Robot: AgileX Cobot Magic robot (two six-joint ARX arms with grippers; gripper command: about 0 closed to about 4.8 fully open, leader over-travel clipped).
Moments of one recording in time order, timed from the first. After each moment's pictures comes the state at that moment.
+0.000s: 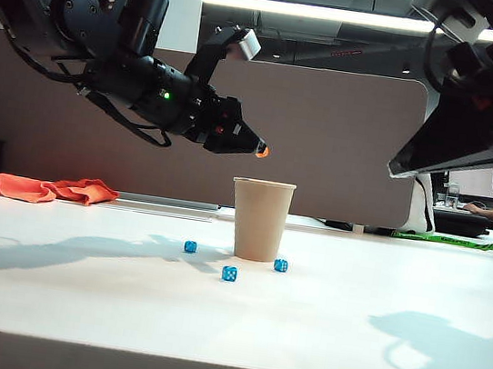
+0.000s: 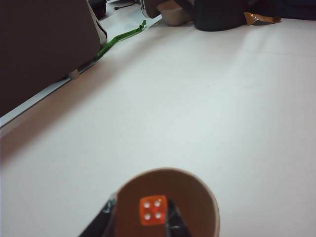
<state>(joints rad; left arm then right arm) -0.42 1.87 1.10 0.55 0.51 0.39 0.47 1.00 0.54 -0.07 -0.24 -0.10</state>
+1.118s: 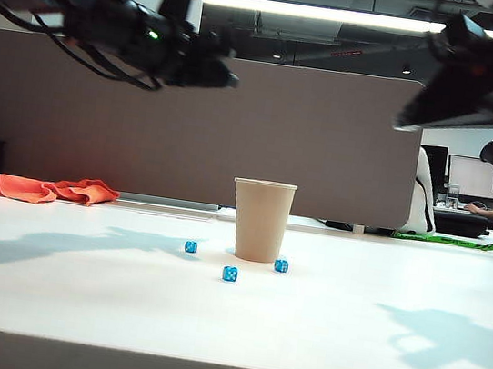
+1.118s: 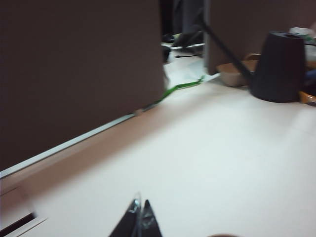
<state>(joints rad) -0.37 1.76 1.10 0.63 0.38 0.14 0.40 0.99 0.54 0.12 -0.24 -0.10</state>
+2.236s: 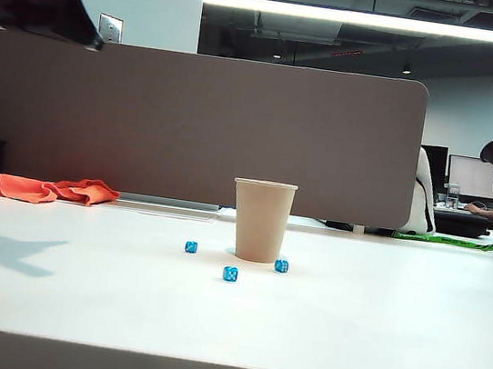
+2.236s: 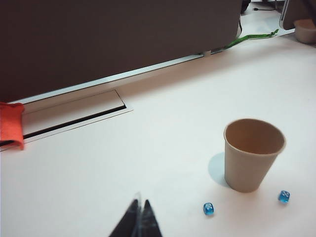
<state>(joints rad) -0.27 1.08 0.61 0.30 0.17 0.14 0.04 0.53 0.32 0.12 -0.27 -0.05</state>
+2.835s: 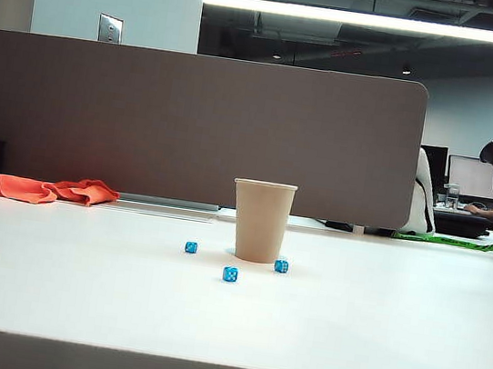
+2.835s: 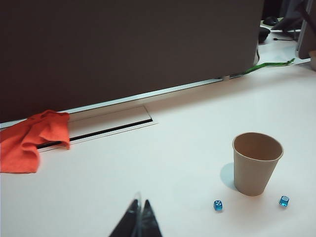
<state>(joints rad) -0.27 0.68 0.53 0.08 0.07 0.12 -0.08 0.00 0.14 -0.04 -0.26 0.04</state>
